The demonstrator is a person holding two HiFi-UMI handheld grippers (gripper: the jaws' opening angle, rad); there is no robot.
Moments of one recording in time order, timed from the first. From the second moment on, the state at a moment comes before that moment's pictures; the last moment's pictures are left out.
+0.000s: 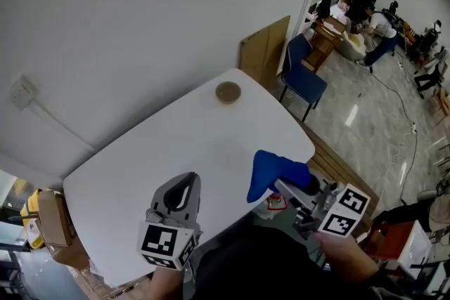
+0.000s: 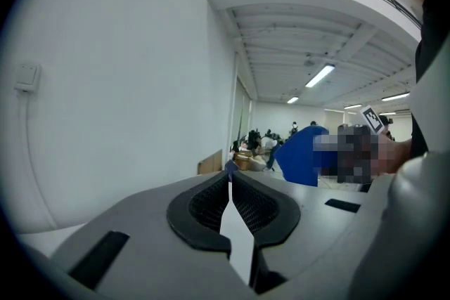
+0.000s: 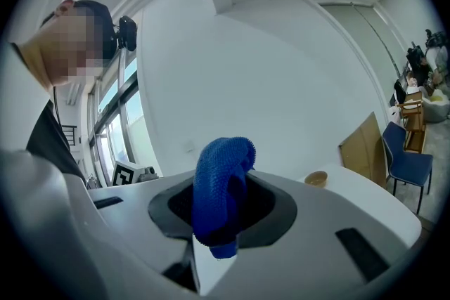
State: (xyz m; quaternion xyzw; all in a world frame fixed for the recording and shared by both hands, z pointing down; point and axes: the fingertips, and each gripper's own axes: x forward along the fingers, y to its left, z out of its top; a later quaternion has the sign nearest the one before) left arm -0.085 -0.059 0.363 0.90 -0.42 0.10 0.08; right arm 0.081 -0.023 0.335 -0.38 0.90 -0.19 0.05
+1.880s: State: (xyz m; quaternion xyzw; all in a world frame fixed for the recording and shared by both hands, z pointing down) left arm 0.051 -0.373 0.634 0.85 -0.33 0.40 0.03; right arm 0.132 -0.327 0.541 -0.34 0.88 -0.34 -0.02
